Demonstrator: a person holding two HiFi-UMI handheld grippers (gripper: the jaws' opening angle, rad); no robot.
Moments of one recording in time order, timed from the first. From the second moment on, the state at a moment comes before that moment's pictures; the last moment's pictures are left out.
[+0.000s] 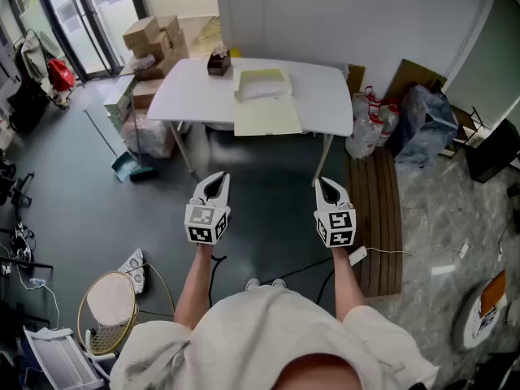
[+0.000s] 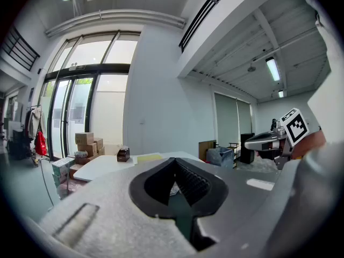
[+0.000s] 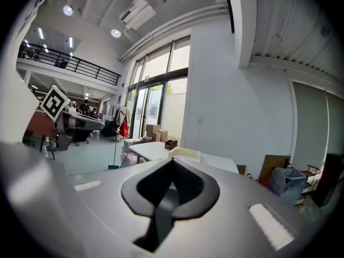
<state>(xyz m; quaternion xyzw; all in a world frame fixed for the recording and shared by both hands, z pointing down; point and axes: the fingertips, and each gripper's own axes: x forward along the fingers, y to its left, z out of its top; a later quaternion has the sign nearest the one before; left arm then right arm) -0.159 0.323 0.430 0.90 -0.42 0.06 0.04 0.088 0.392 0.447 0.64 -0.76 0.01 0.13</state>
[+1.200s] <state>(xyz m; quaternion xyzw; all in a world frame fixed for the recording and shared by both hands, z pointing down) -0.095 0.313 0.452 0.89 -0.45 0.08 0.06 0.149 0.367 0.479 0.61 -0.78 0.04 0.13</state>
